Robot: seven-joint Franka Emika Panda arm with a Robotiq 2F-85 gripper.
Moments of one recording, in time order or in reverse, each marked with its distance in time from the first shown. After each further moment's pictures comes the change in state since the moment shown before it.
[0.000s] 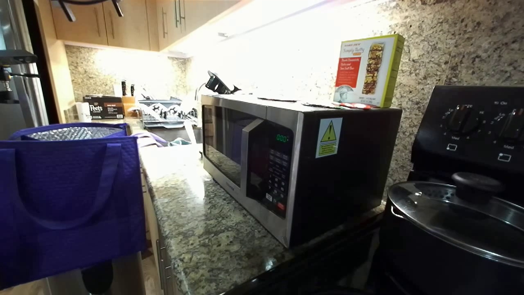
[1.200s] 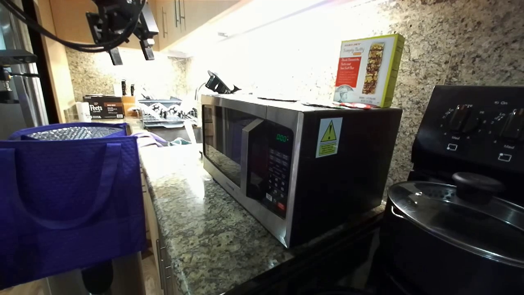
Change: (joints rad) arm 0.059 0.228 -0.060 0.052 -0.365 -0.065 0.762
